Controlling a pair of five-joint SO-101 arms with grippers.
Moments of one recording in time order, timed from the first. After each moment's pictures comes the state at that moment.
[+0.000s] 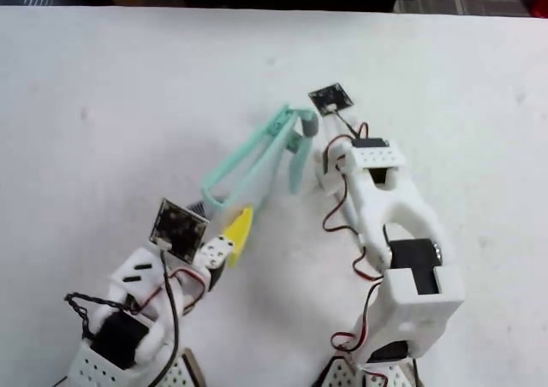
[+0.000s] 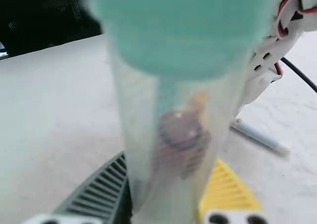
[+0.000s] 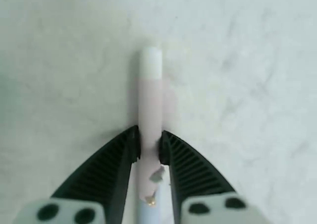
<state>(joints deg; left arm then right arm) 23.5 -104.7 88.0 48.8 1.7 -7.2 13.1 23.2 44.0 20.4</state>
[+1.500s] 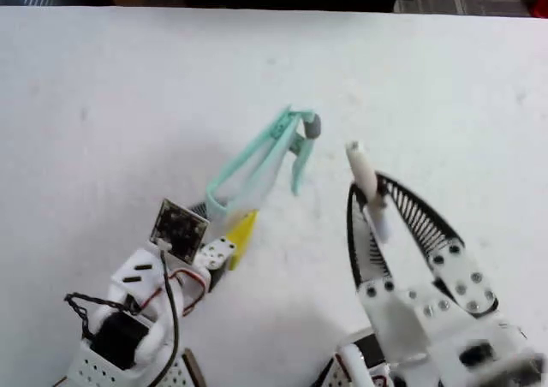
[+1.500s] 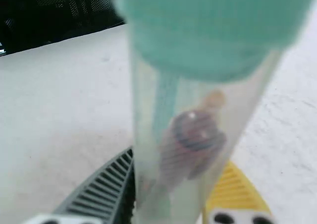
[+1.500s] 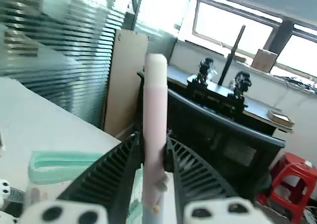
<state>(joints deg) 23.6 -104.7 88.0 49.7 1.7 -25.9 -87.2 23.7 67.0 17.7</state>
